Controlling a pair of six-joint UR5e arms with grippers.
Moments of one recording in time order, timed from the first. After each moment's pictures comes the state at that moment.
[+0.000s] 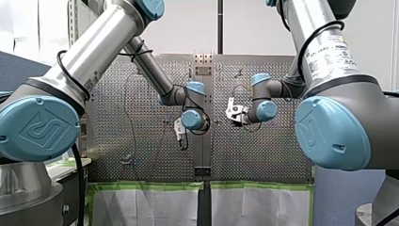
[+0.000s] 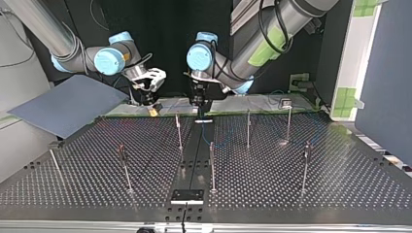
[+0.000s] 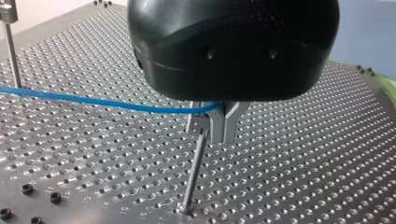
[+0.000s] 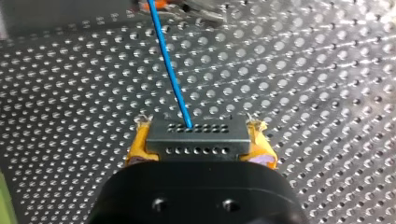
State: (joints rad) left arm -0.58 -2.18 -1.65 -2.57 -1.93 -1.83; right arm 1.98 -1.07 1.75 -0.50 1.31 1.77
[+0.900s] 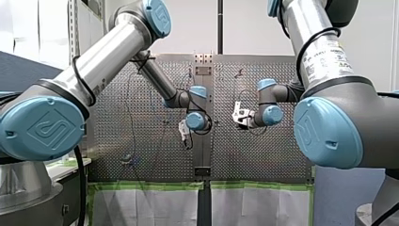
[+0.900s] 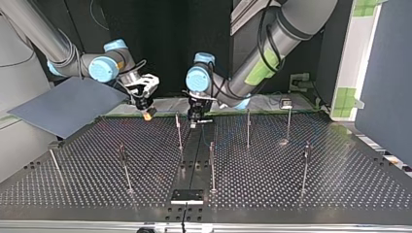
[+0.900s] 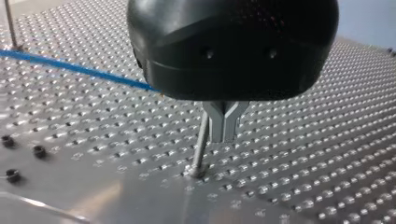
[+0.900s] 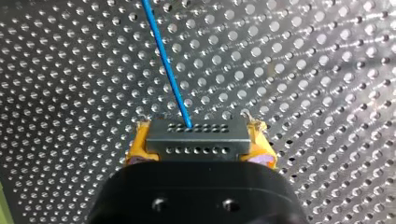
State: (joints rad) left arm -0.53 -2.30 -1.45 -2.62 -1.88 -1.86; right arm 1.92 -1.01 1.71 -0.51 1.25 1.78
